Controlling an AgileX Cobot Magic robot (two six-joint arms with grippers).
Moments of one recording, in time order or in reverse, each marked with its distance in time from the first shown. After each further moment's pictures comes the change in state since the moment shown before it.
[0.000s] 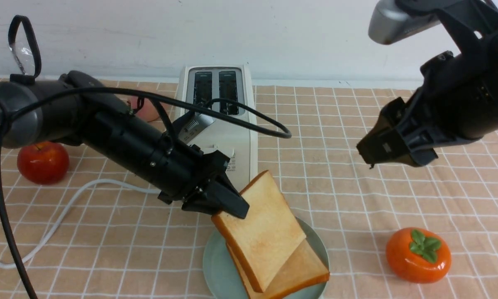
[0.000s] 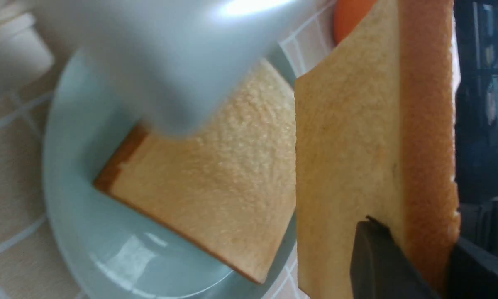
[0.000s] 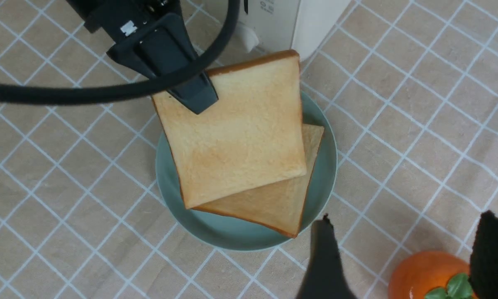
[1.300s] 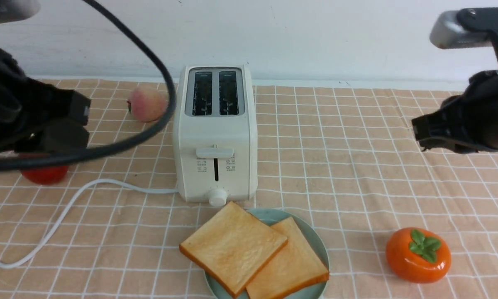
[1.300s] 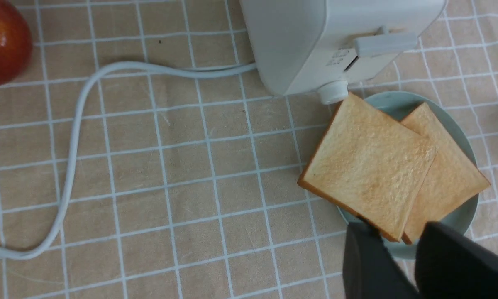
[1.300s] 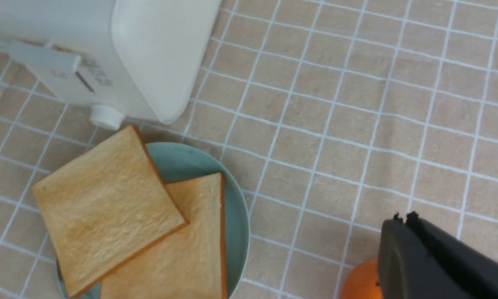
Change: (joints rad) right arm -0.232 -0.090 0.281 -0.018 -0.324 0.182; left arm -0.003 -0.779 0.084 0.806 -0.098 -0.675
